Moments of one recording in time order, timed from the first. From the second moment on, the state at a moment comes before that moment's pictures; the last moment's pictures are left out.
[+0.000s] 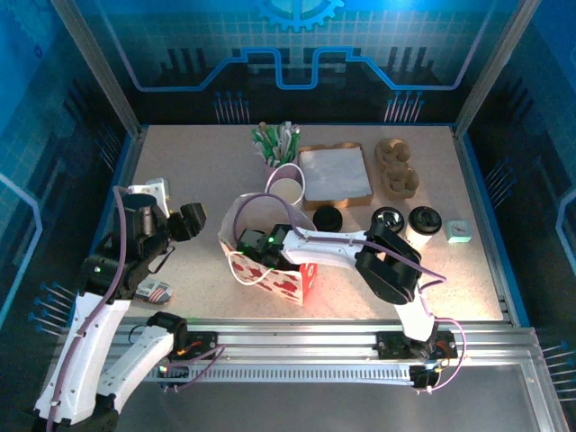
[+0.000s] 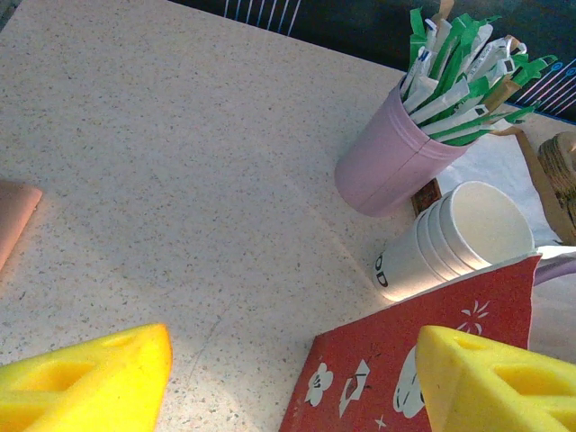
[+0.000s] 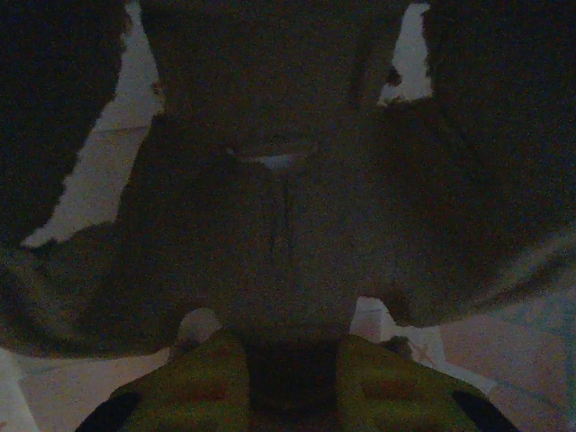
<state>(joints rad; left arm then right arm) -0.20 0.72 1.03 -0.89 -0.06 -0.42 1.11 2.03 1.48 -0.97 0.26 0.03</state>
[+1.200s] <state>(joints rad) -0.20 0.68 0.98 -0.86 -0.03 -0.42 1.11 2.09 1.61 -1.16 0.13 0.07</state>
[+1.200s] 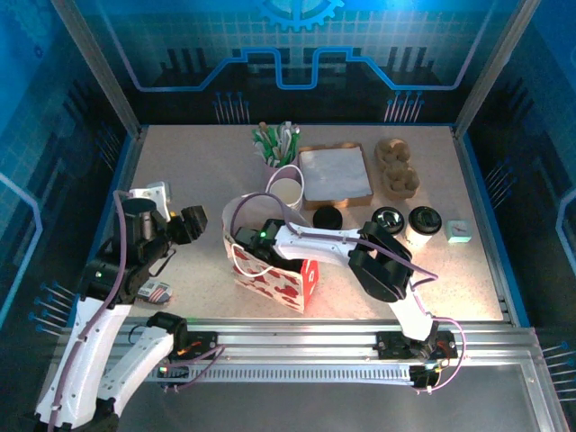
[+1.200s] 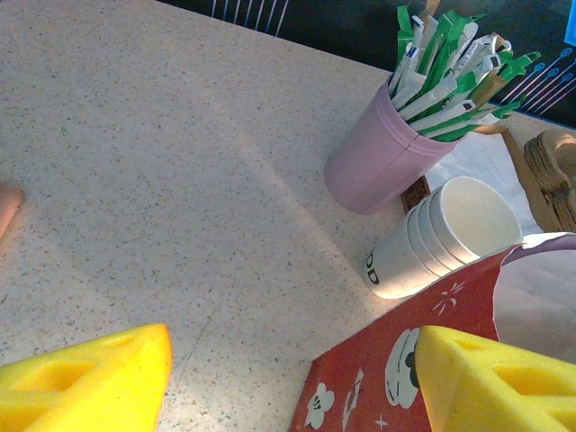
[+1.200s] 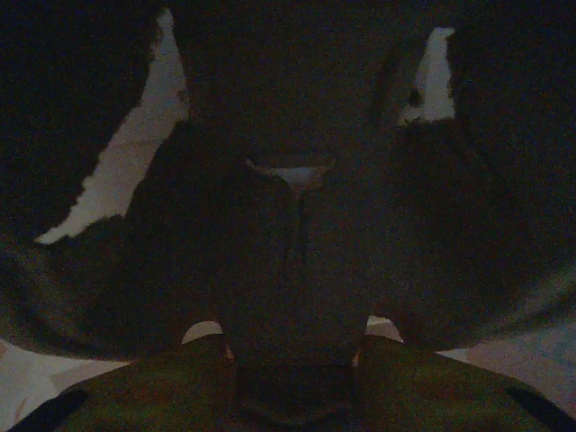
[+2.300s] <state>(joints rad) -0.20 0.67 0.98 -0.86 -0.04 -0.42 1.11 2.00 1.65 -1.20 0.22 0.09</state>
